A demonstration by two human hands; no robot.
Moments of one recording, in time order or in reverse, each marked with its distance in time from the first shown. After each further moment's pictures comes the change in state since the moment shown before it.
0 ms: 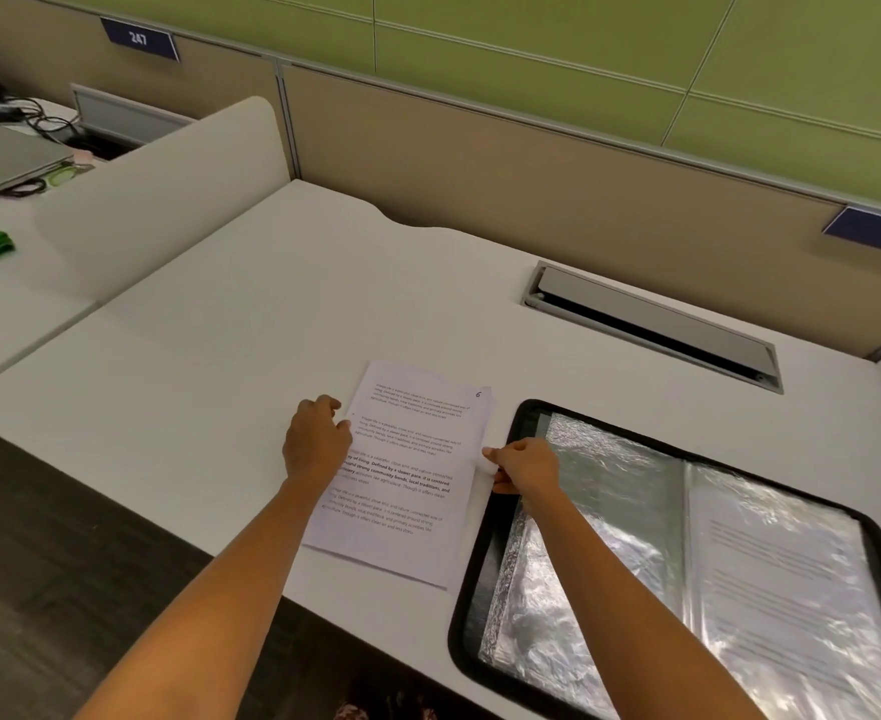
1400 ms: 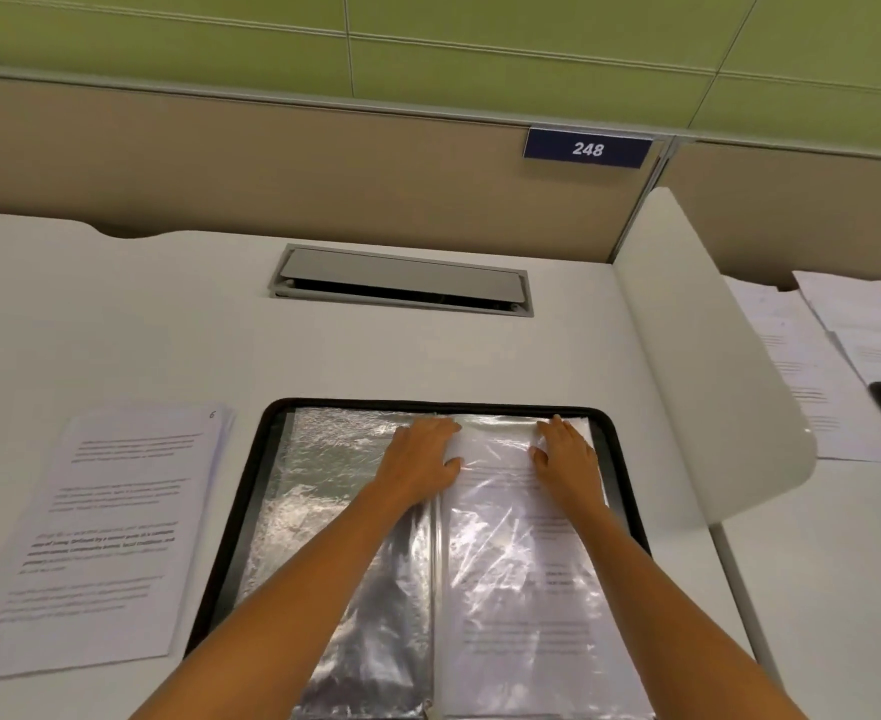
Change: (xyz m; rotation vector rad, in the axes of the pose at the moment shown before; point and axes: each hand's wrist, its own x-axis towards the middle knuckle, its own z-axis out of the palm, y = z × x) left_hand -0.180 0.323 0.219 0.218 -0.645 0.793; right_hand 0.057 0.160 -0.349 -0.802 0.334 -0.240
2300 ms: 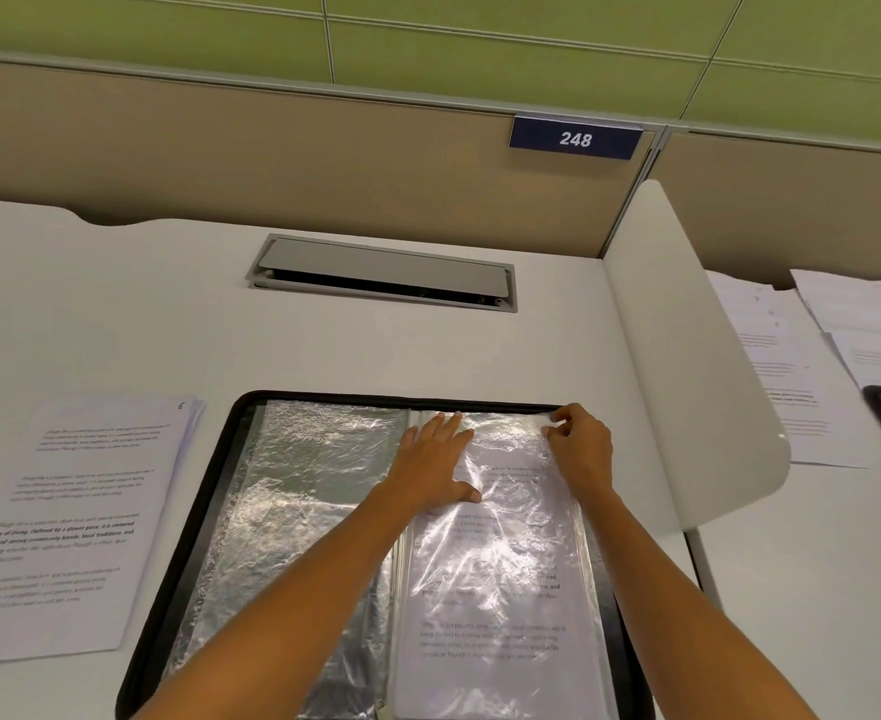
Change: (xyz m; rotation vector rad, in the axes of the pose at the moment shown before) left_hand 0.026 0.034 0.041 0.187 -0.150 0.038; right_hand 0.020 0.034 -0.034 0.430 0.186 0.209
